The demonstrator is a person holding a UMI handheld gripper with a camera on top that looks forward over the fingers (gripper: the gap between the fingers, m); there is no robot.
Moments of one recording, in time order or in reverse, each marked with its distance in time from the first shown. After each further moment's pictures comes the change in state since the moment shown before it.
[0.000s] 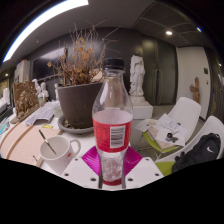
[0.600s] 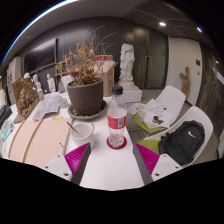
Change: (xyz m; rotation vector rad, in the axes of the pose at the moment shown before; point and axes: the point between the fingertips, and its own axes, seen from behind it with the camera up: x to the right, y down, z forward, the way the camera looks) arm -0.031 -0.004 -0.166 -0.198 0.115 0.044
